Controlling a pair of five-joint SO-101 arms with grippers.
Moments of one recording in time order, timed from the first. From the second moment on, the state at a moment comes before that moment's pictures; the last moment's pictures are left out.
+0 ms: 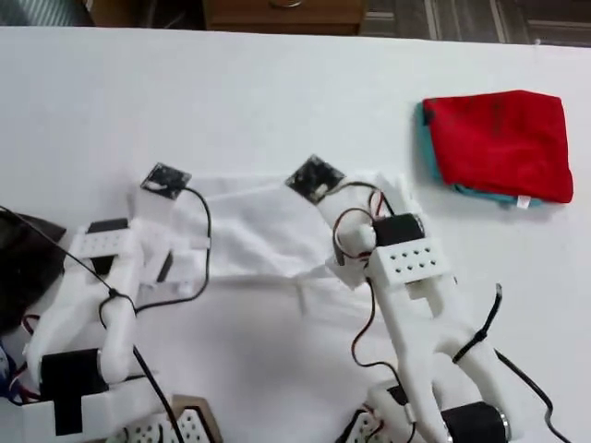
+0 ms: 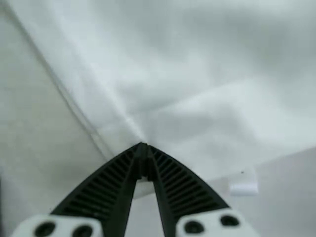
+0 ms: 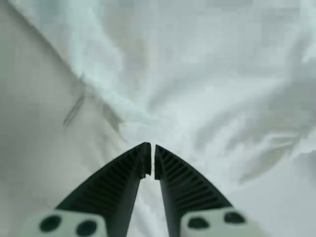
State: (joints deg) left arm -16.5 -10.8 51.5 49.4 -26.9; right arm -17.8 -26.0 42.0 65.0 33.6
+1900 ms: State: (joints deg) left arm -16.5 -10.8 51.5 49.4 -26.9; right arm -31.0 -18.8 52.0 67.4 30.4
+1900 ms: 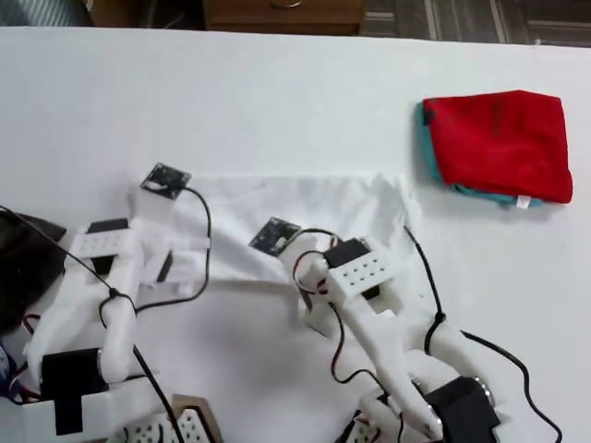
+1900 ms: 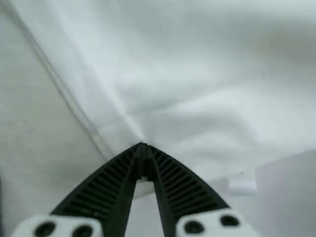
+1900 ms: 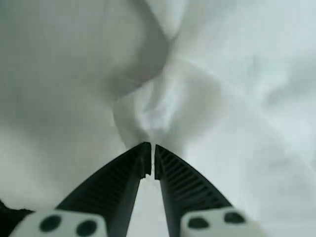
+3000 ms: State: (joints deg) left arm -16.5 -10.8 51.5 49.4 -26.9; right arm -27.6 -26.3 60.9 61.9 34.5
